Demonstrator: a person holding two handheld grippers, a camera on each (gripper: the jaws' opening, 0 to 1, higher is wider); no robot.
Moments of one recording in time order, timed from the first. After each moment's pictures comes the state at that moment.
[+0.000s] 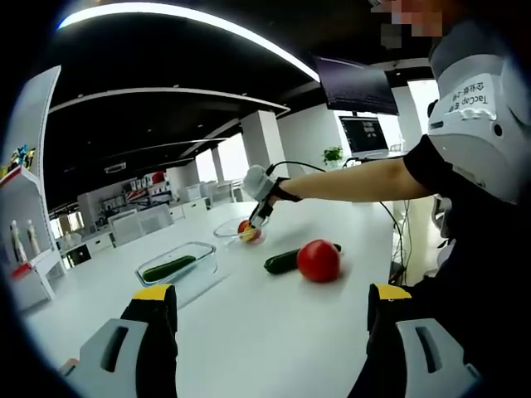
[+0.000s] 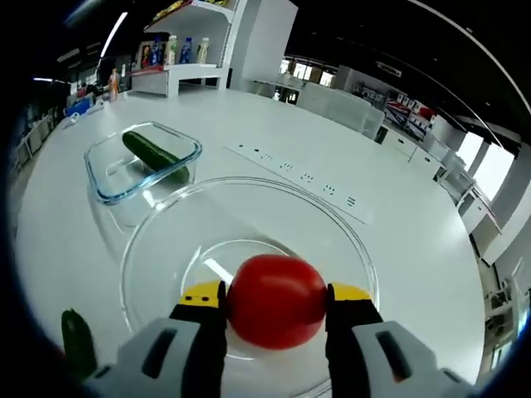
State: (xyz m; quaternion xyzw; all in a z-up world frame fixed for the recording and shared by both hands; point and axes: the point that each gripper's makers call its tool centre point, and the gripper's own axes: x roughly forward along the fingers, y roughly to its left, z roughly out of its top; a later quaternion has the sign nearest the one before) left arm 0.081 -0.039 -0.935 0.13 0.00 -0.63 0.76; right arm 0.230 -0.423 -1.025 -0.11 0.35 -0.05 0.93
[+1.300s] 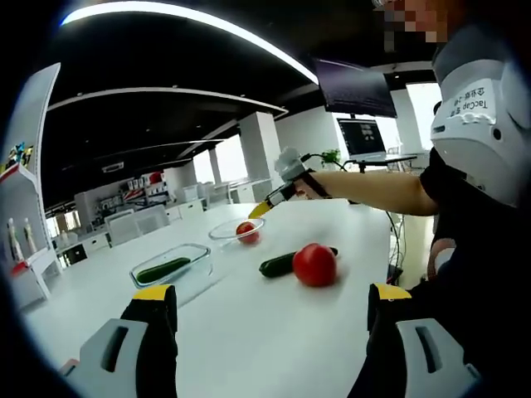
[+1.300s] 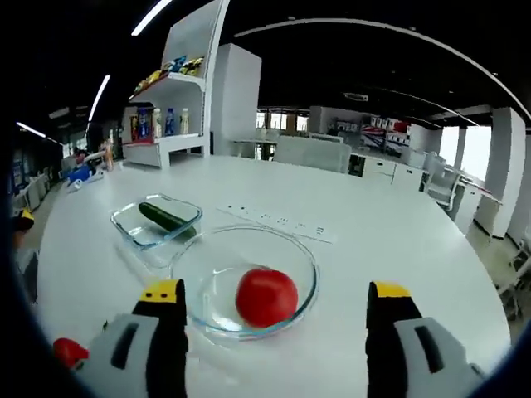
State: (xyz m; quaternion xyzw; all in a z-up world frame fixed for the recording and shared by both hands) left arm 0.078 -0.048 -0.936 0.13 0.00 -0.64 0.76; right arm 0.159 -0.441 -0.958 -0.01 0.17 -0.08 0.98
